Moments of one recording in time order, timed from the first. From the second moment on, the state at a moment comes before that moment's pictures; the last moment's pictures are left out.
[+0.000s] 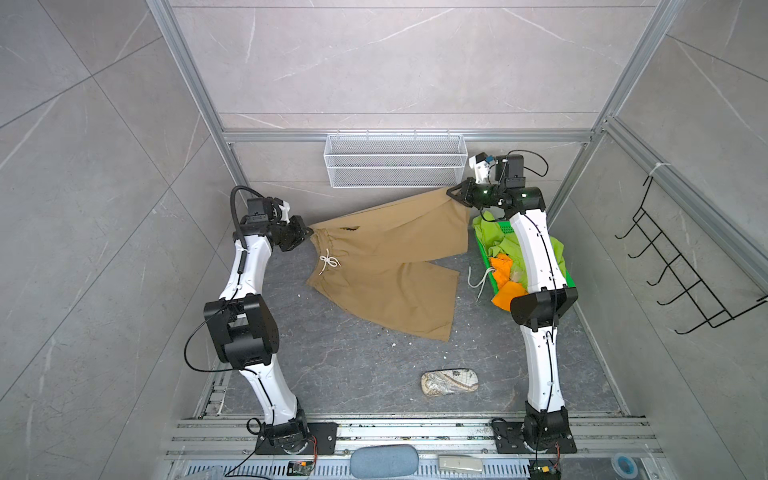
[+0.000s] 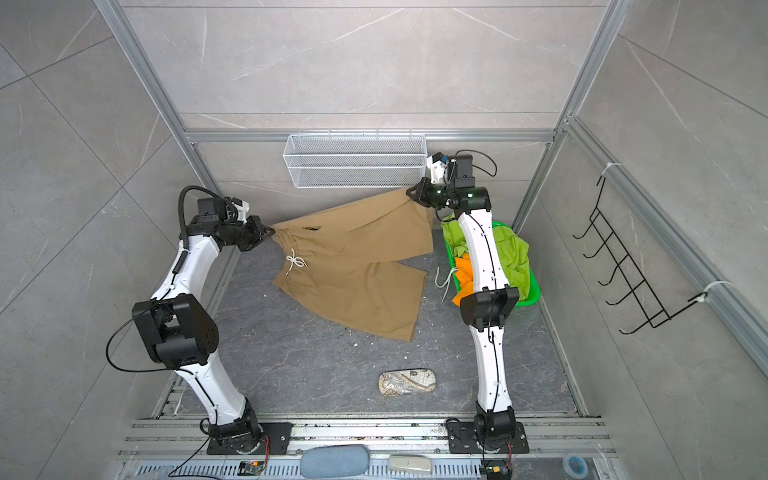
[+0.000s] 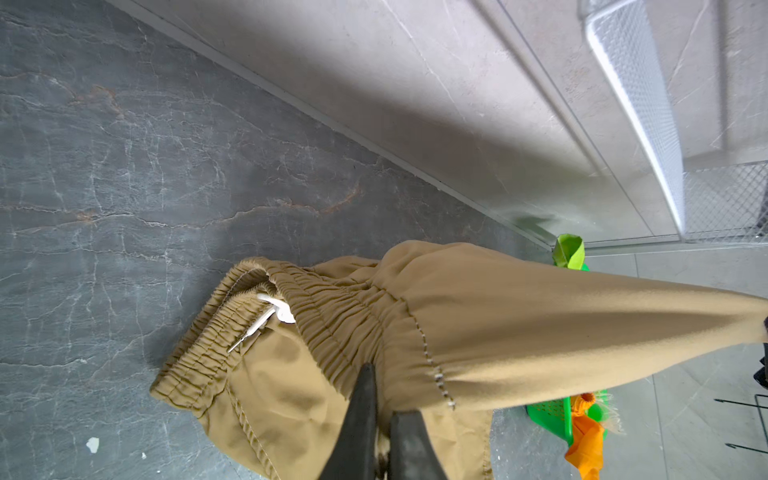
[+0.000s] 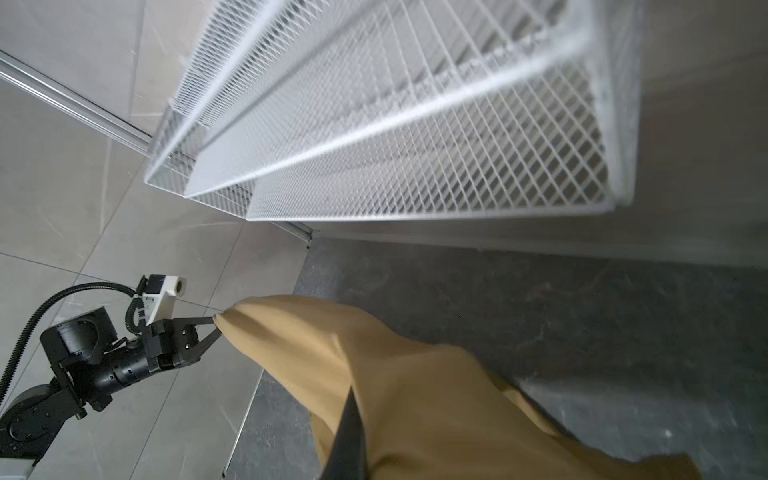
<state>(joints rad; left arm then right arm) 0.17 1.90 1.77 -0.67 0.56 -0.41 0.14 2.36 2.77 -0.98 -0.59 0.43</state>
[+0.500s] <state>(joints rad) 0.31 1.89 1.47 -0.62 0.46 -0.49 0.24 1.55 1.20 -0.56 -0.49 0.48</state>
